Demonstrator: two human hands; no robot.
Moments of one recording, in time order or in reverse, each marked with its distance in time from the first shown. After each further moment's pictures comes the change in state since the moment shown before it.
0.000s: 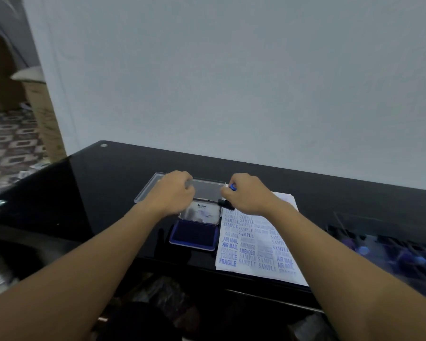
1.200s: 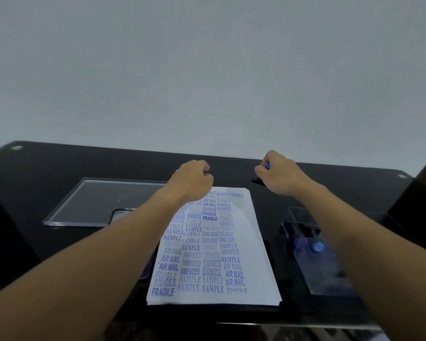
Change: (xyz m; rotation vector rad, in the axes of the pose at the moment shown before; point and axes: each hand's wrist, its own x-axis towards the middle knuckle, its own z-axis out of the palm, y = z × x) left_hand 0.097 0.124 0.099 -0.116 -0.142 0.143; right_hand 0.011 0.159 -0.096 0.037 0.171 0.331
